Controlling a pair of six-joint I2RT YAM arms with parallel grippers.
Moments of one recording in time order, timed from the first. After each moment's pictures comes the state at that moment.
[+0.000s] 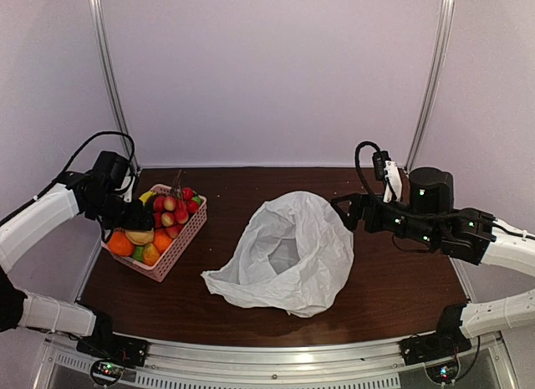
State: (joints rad) left arm -0.25 1.19 0.99 -0.85 -0.12 -0.25; right arm 0.89 0.94 0.81 -0.19 0.23 0.51
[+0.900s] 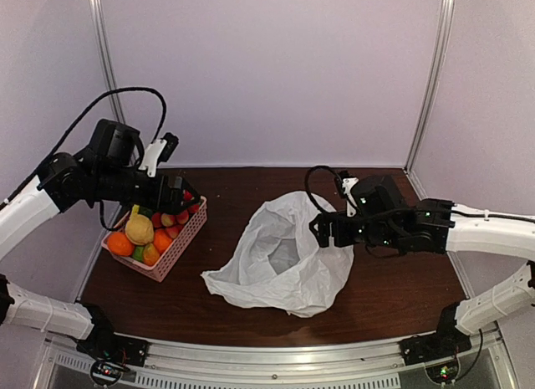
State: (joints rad) left arm -0.67 1.10 1.24 -0.81 0.05 -0.30; right arm 0.97 1.22 0.95 -0.37 0.34 0.55
